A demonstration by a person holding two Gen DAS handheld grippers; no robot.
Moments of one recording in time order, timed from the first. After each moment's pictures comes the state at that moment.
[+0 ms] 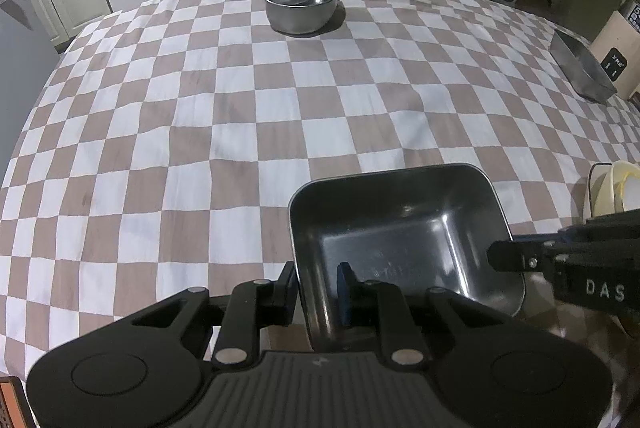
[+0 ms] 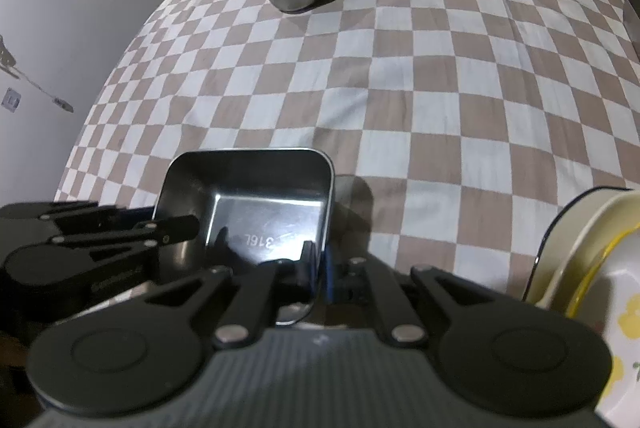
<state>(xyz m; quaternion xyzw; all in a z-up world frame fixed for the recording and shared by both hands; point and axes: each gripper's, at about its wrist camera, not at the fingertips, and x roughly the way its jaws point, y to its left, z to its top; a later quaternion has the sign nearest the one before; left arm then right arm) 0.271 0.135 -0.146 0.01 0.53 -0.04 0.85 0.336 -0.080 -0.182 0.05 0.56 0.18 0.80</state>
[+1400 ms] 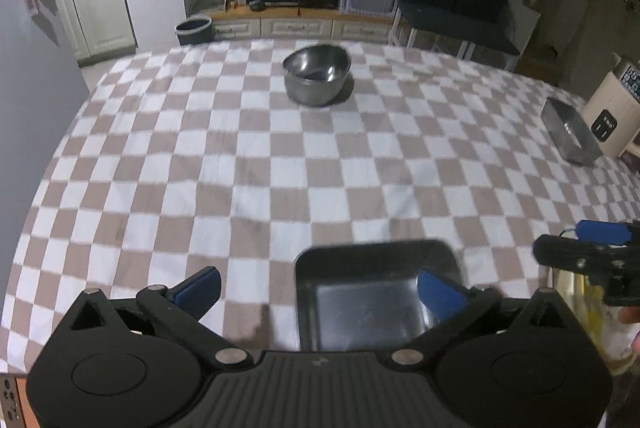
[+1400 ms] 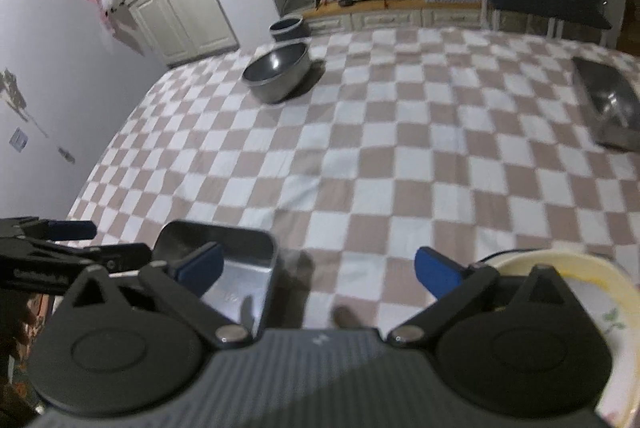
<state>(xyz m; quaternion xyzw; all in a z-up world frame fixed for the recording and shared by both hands) 0.263 0.130 -0.090 -0.02 0.47 -0.02 0.88 0.327 -0.143 -0.136 0.07 0.45 0.15 0.88</state>
